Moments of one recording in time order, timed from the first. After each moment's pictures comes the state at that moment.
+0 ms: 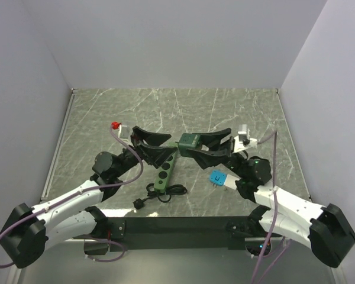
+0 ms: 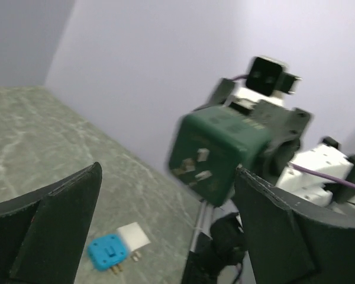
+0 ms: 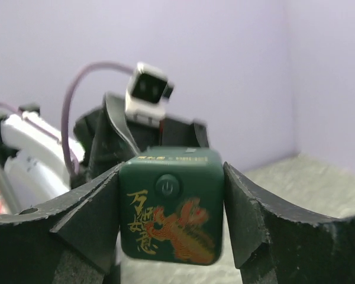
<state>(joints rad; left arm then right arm) -0.70 0.99 0.45 0.98 0.33 -0.75 0.69 0.98 0.39 1.22 -0.42 0.55</state>
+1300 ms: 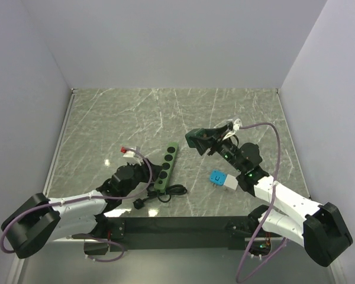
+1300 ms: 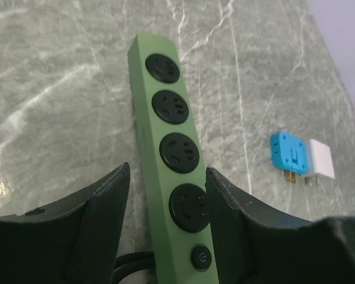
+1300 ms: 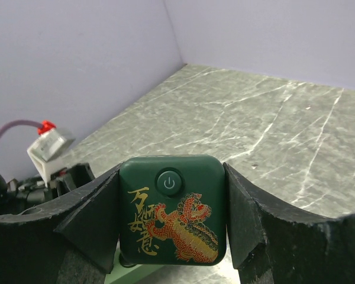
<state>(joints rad) -0.78 1.04 0.15 0.63 -0.21 -0.65 0.55 1.00 0.44 0.74 -0.24 0.37</state>
